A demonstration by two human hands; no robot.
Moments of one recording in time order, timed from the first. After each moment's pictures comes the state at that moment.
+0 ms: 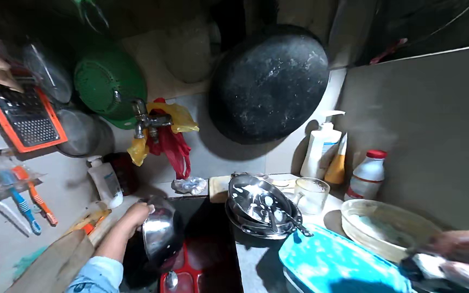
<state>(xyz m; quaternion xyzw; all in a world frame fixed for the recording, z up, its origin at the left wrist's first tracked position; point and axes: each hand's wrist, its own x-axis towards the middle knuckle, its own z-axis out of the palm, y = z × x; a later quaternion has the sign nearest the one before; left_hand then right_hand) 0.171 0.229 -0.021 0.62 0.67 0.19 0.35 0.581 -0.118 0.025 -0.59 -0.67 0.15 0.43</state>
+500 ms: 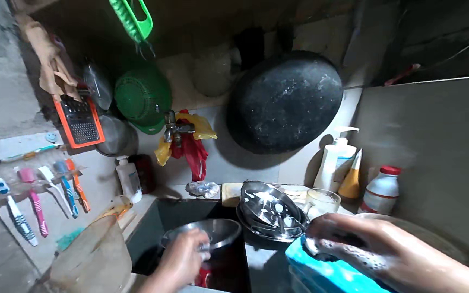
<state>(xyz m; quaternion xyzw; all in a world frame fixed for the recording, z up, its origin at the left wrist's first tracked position) 0.205 0.079 -0.031 0.87 0.41 0.18 0.21 0.550 -0.040 0.018 -0.49 -0.79 0.10 0.34</state>
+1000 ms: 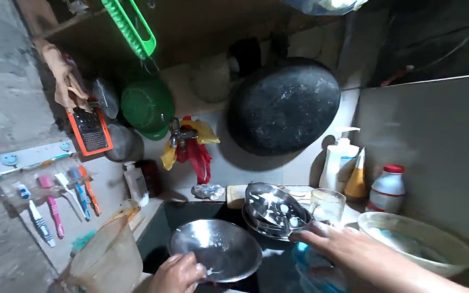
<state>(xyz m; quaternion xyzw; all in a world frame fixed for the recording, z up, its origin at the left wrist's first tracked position) 0.156 0.048 -0.071 0.92 0.24 0.31 -0.05 0.515 -0.035 0.013 -0.60 -0.80 0.00 0.05</state>
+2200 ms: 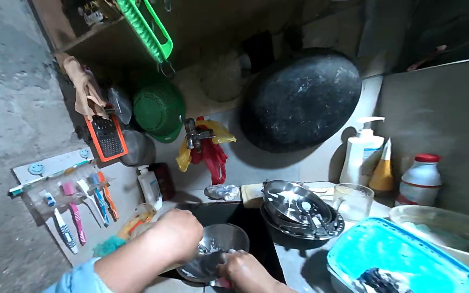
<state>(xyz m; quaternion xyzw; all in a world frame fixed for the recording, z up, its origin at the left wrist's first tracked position) 0.178 0.056 0.102 0.85 0.43 -0.29 -0.10 0.337 0.067 -0.100 -0.45 -0.88 0.04 0.13</state>
